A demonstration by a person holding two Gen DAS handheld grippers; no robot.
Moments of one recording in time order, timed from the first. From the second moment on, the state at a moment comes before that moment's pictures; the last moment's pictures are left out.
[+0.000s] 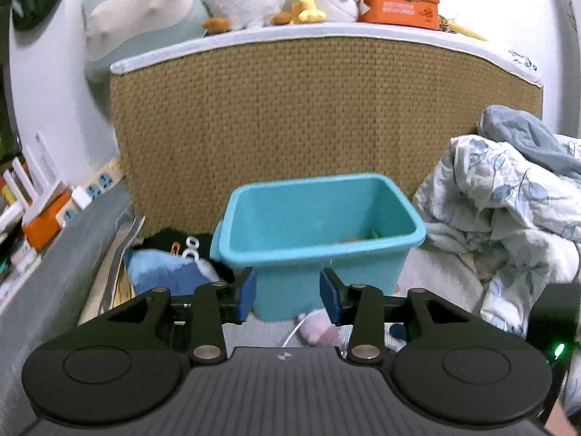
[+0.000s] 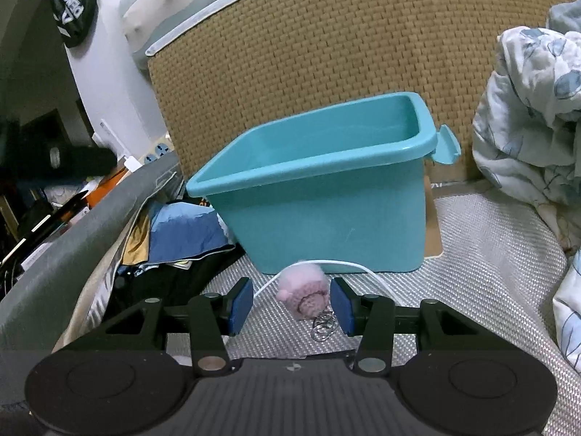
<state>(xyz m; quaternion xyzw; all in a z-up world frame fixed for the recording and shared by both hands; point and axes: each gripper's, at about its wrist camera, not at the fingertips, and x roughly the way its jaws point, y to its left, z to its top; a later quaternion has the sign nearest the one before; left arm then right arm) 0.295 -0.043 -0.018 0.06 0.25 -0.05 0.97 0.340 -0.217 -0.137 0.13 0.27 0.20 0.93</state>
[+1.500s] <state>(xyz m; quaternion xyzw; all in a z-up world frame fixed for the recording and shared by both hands) 0.330 0.009 -0.156 -0.03 0.34 -0.06 0.94 0.369 -0.228 -0.186 0.12 0.36 0.15 0.91</state>
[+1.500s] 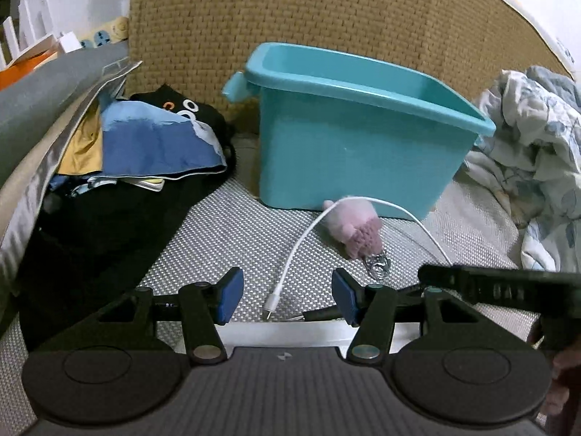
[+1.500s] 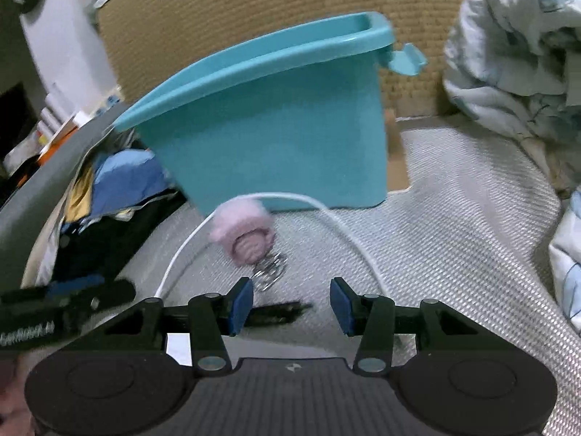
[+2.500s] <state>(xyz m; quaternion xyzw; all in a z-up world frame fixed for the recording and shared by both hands) 0.335 -0.004 -0.168 -0.01 0.36 -0.08 0.93 0.385 -0.235 -0.206 0.01 0.36 0.11 0.93</state>
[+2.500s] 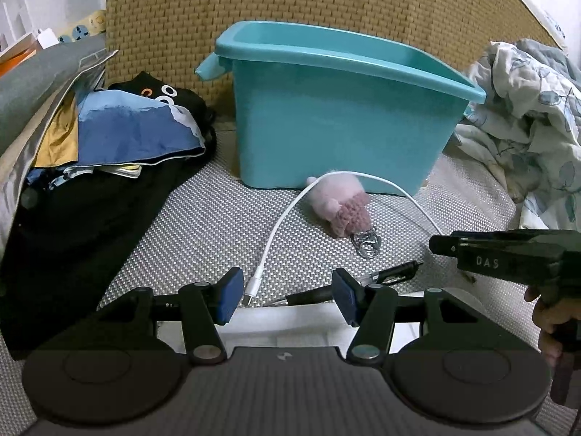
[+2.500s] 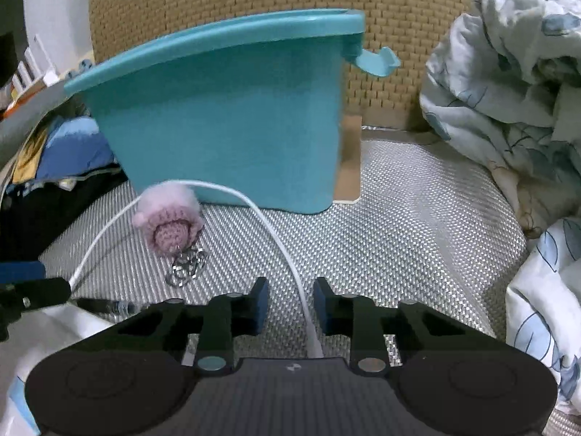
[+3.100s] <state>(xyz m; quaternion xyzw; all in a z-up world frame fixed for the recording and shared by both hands) 0.333 -0.010 -0.169 0.00 0.36 -0.07 0.93 0.355 -0.206 -0.170 -0.09 0.29 0.13 0.94</state>
